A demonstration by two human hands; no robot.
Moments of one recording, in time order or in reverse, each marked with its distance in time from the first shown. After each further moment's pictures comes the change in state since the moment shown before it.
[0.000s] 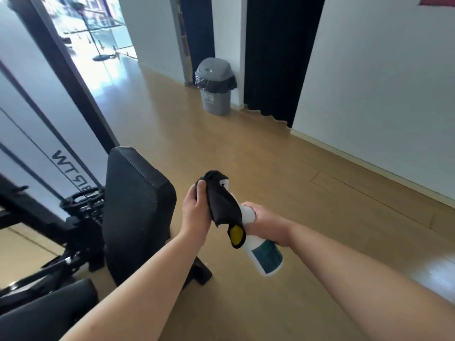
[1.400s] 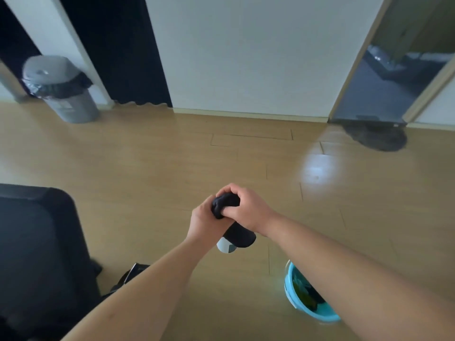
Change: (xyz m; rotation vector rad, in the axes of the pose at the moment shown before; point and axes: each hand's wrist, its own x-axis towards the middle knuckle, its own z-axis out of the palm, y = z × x) left_hand -0.167 -0.080 0.039 0.677 -0.873 0.093; right_hand -0.200 0.062 0.099 0.131 0.841 0.042
